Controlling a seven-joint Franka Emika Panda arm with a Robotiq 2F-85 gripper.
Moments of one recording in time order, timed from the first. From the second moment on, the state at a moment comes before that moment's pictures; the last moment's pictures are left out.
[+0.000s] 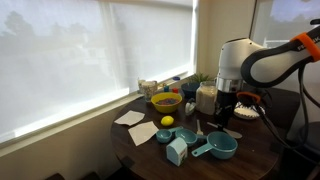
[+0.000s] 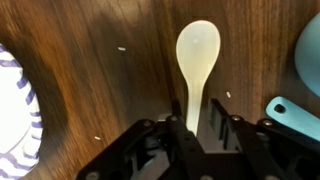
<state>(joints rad) 0.09 -0.17 0.13 -2.38 0.07 2.23 0.29</state>
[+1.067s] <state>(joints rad) 0.03 -0.58 0.13 -2.26 0.06 1.80 0.35</state>
